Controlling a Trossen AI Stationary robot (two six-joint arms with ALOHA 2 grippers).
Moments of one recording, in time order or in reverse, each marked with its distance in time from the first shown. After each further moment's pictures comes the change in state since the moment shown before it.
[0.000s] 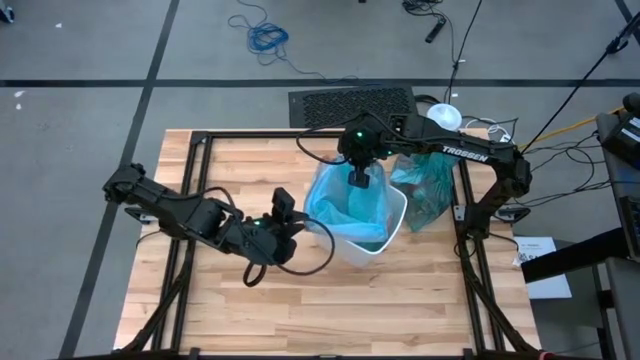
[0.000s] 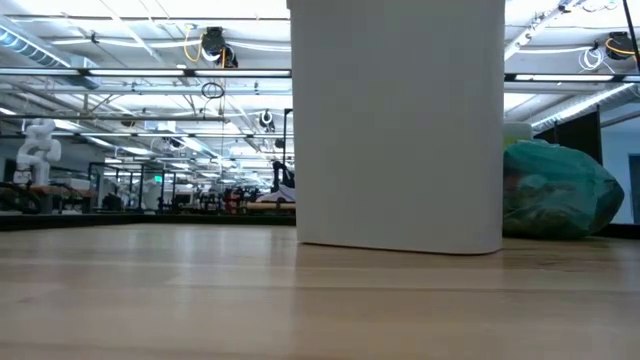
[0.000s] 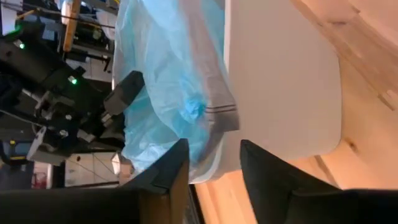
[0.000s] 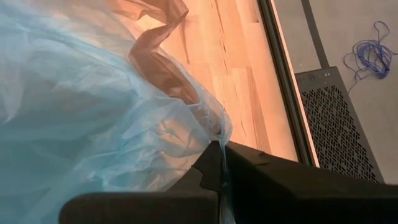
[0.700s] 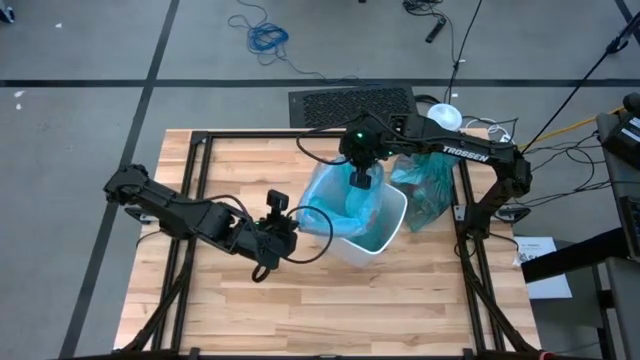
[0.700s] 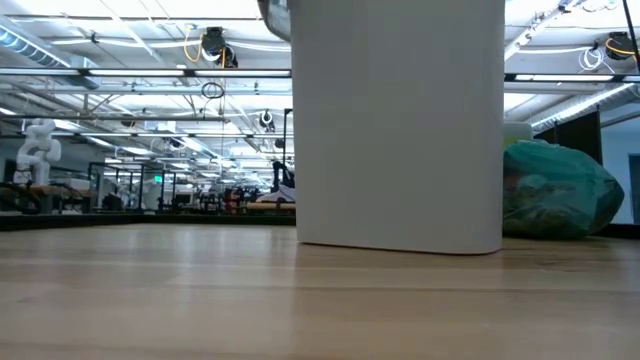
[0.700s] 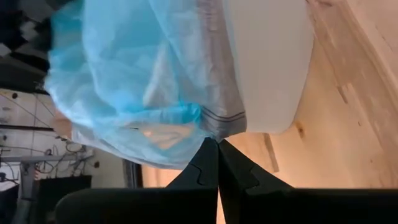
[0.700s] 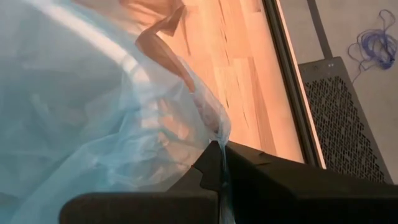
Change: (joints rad) left arm 0.024 0.006 -0.085 -0.122 0.051 -0.402; right arm 0.000 0.000 0.000 -0.030 0.000 0.019
